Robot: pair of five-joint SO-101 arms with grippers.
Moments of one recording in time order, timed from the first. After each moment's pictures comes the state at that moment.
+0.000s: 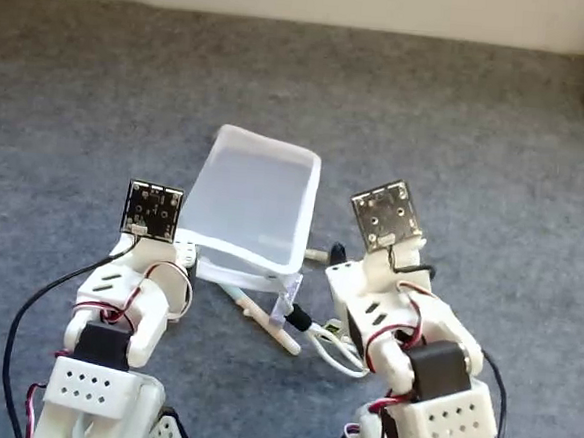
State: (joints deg) left arm 1.2 -79.1 81.9 41.2 4.3; right arm -19.3 -72.3 59.3 58.6 9.6
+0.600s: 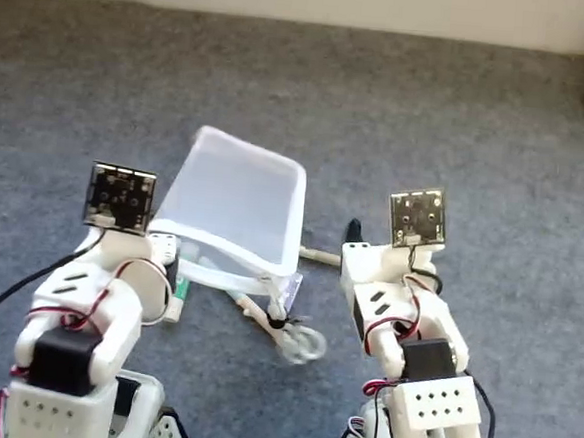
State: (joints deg) left arm 0.7 -79.0 56.8 66.1 4.3; right arm -12.7 -72.2 74.5 34.3 1.7
